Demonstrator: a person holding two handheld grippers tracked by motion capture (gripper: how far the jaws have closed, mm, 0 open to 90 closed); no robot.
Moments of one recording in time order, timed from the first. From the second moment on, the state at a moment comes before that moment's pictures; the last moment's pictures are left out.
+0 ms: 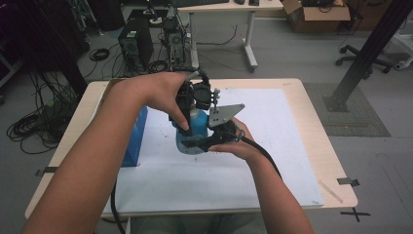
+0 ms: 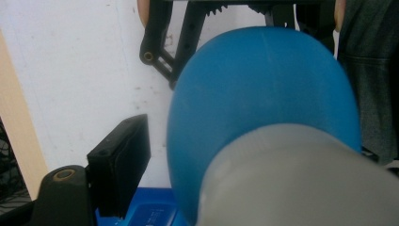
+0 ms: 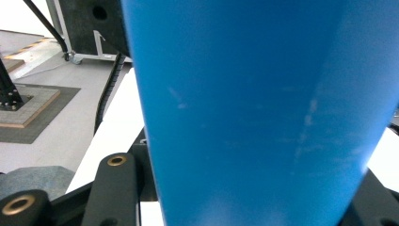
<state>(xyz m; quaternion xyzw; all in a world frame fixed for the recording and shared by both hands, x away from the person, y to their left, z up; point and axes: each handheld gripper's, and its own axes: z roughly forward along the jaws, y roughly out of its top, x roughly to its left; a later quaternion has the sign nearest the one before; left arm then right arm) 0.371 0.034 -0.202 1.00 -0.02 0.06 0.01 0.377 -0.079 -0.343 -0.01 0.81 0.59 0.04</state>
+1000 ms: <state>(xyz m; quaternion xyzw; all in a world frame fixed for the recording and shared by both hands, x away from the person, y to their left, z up) 0.367 0.026 -0.196 1.00 -0.01 0.04 -0.01 0.376 -0.078 -0.341 -0.01 0.80 0.59 0.04</state>
